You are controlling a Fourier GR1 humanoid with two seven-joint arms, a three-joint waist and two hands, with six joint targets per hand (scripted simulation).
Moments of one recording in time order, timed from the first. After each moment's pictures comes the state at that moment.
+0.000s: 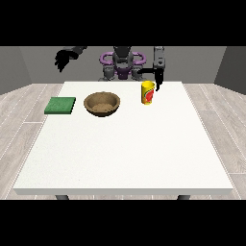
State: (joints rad) left arm -0.14 0.04 0.02 -1.36 0.00 0.06 -0.31; right arm -0.10 -0.17 -0.21 -1.67 -0.25 0.11 0.01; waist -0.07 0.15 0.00
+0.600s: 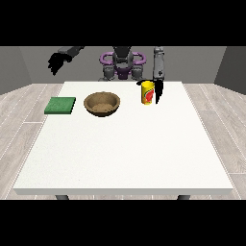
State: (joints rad) left arm -0.30 0.06 0.11 -0.93 0.00 0.04 -0.55; right arm -0.13 -0.23 -0.27 -1.54 -0.28 0.19 -0.06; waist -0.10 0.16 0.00
